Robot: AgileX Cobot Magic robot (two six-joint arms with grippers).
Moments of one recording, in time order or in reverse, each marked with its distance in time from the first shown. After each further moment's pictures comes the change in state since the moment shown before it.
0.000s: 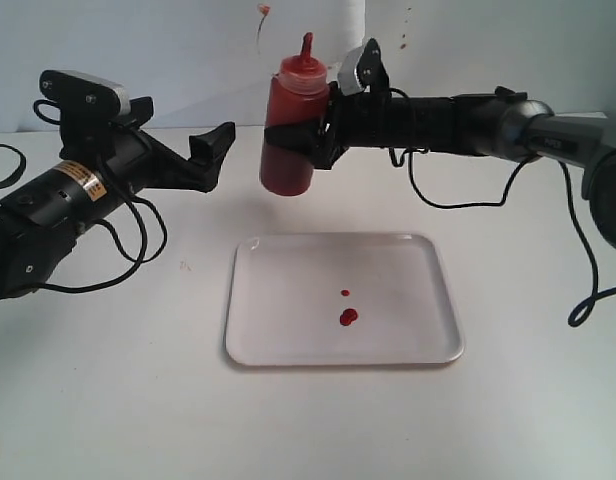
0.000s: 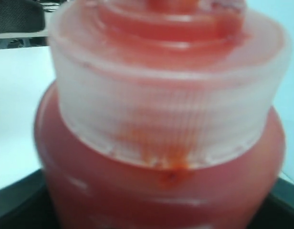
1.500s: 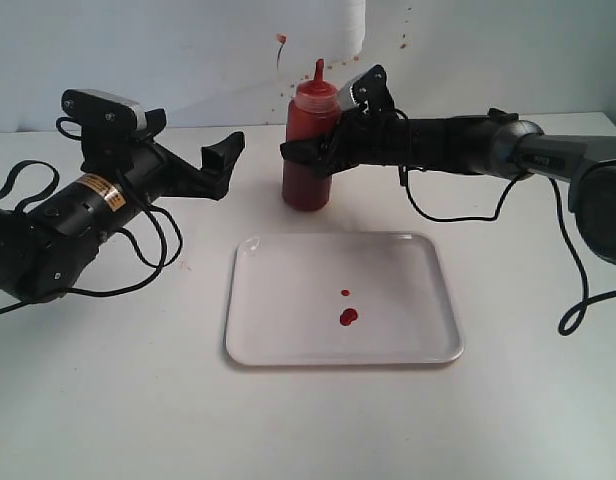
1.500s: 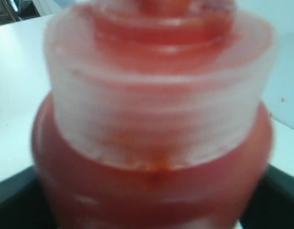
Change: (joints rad) left arm 0.000 0.123 -0.047 -0.015 -0.091 0.002; right arm 0.013 0.062 -0.008 0.008 -0.190 0.104
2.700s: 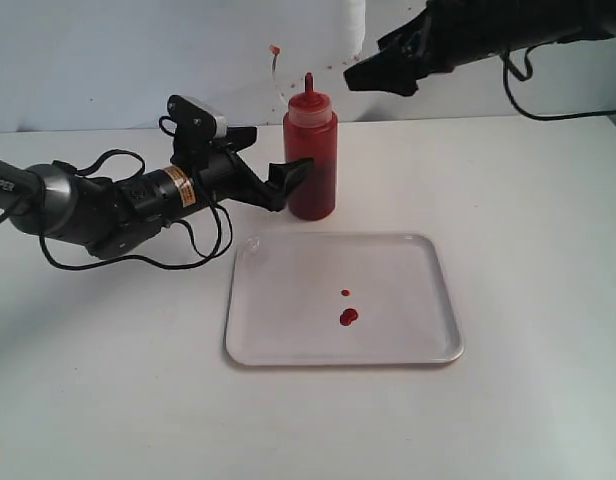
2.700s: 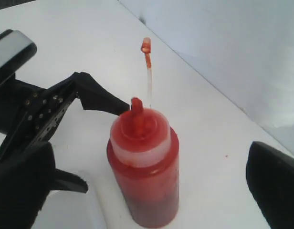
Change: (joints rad) left arm 0.000 0.312 -0.413 0.455 0.084 -0.323; right arm -0.161 -0.351 -0.004 -0.558 0.245 0.543
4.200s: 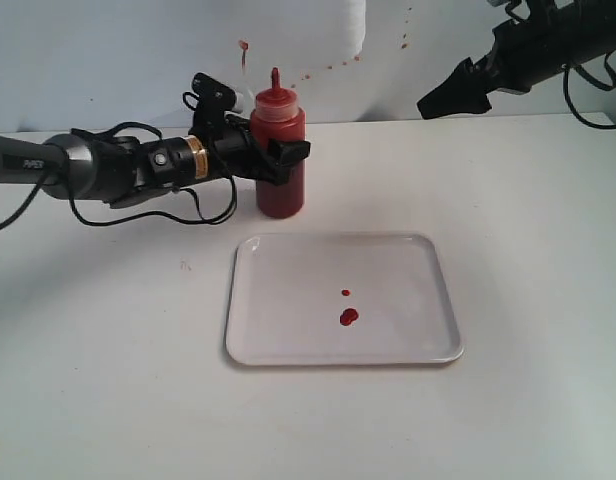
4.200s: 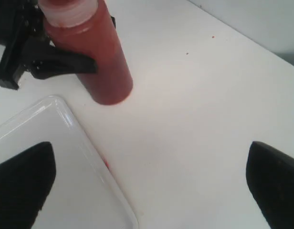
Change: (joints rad) left arm 0.039 0.130 -0.342 0.356 0.198 -0.356; right arm -0.121 -0.007 0.000 -0.274 0.082 0.231
